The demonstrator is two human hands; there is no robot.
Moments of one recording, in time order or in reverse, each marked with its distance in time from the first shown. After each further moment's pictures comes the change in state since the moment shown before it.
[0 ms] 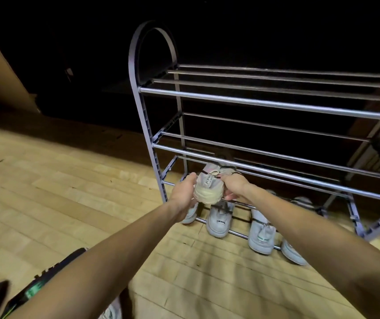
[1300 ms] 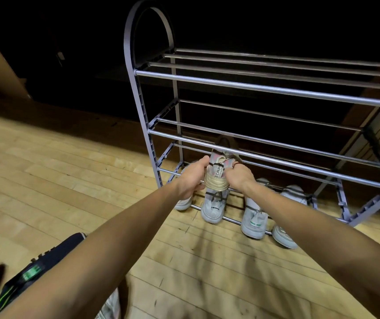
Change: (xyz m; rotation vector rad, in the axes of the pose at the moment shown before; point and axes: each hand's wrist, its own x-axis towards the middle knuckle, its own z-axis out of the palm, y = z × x) left_hand 0.012 0.004 0.022 0.210 -0.219 0.034; right_hand -0.020 0.018 -0.011 -0.344 0.228 -0.132
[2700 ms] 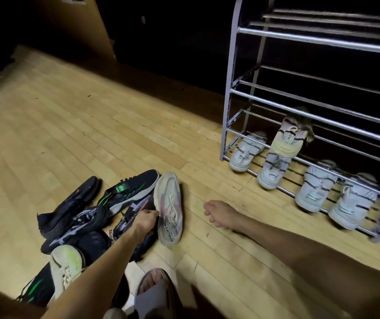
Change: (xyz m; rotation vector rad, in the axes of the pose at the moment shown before) left_hand -0.234 -0.265 -0.186 0.143 0.673 -0.470; right_hand -0.189 0.006 0.202 0.130 -0.798 -0.107
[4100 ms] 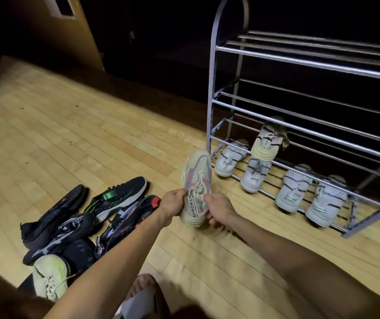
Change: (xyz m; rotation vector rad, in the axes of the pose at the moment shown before) left_hand -0.077 0.108 0.063 -0.173 -0.161 0.289; right_hand -0.045 -0.021 -0.025 0.124 0.326 -0.020
